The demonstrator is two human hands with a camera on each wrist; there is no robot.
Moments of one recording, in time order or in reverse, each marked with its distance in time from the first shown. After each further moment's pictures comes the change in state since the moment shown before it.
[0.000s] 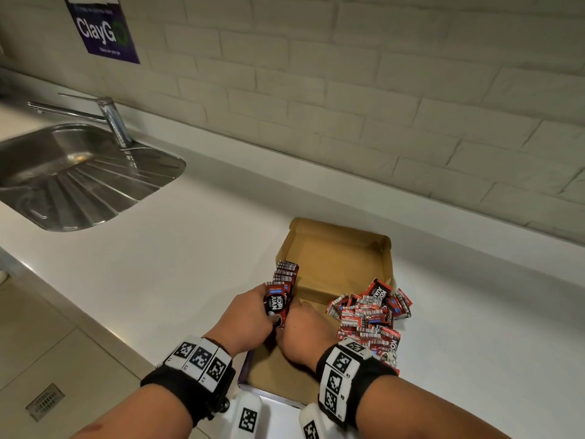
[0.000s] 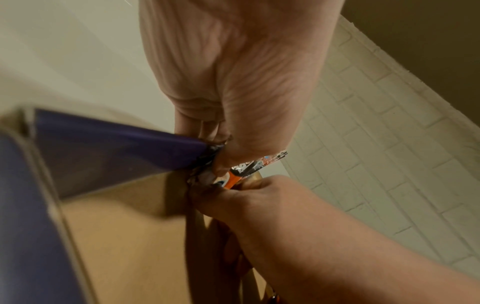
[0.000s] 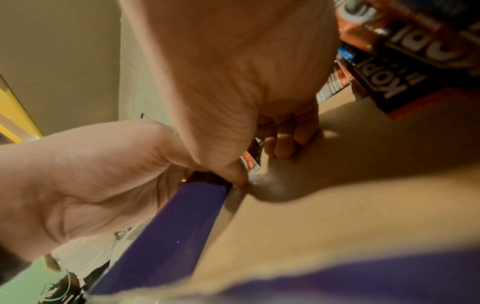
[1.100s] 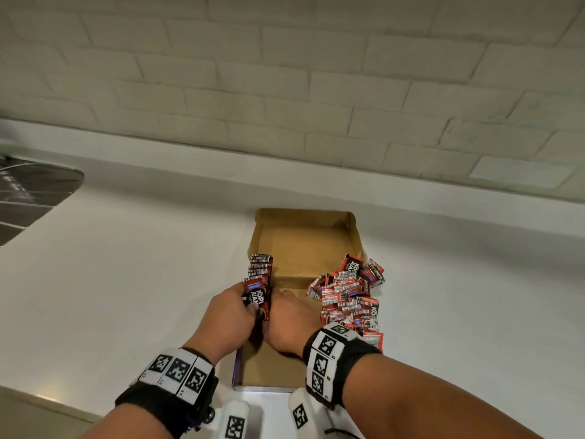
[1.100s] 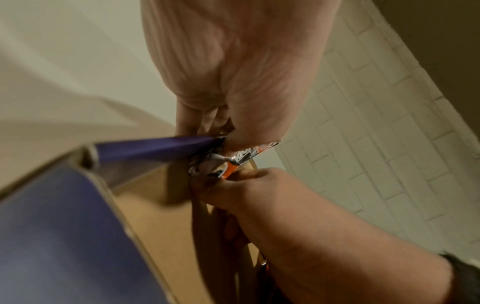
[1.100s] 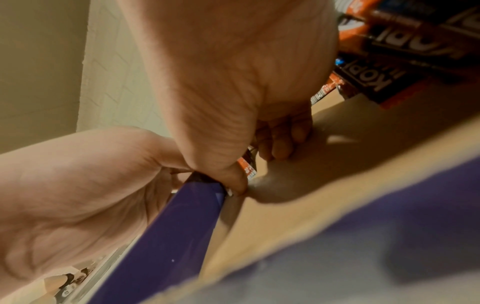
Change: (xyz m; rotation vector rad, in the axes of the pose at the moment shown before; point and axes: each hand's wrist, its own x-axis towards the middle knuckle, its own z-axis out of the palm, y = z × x) left_hand -0.005 0.070 0.055 -0.007 -0.053 0.066; right_hand -0.040 0.076 -0.027 0.070 0.045 0.123
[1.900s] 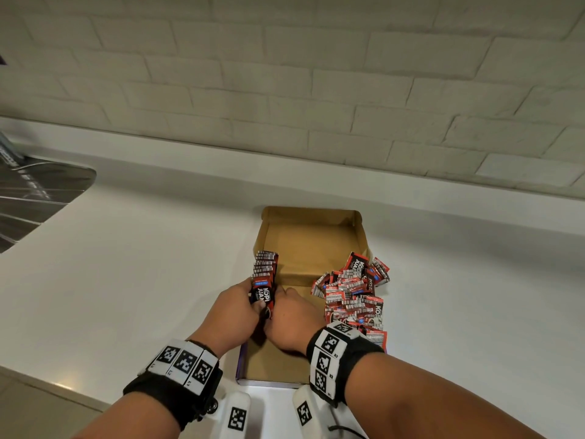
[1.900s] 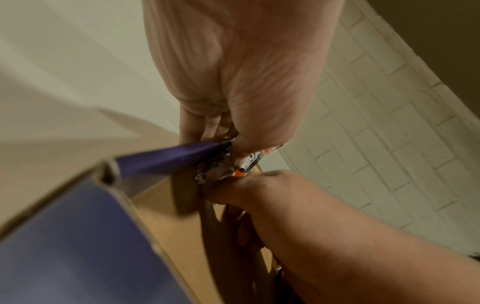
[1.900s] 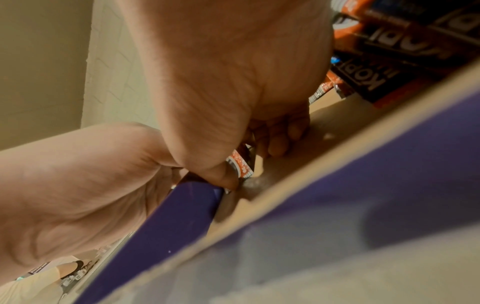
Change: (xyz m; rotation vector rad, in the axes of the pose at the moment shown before) left_hand -0.003 0.007 0.004 0.013 -0.046 0.020; right_hand -0.004 0.009 -0.001 -0.019 -0.022 -0.019
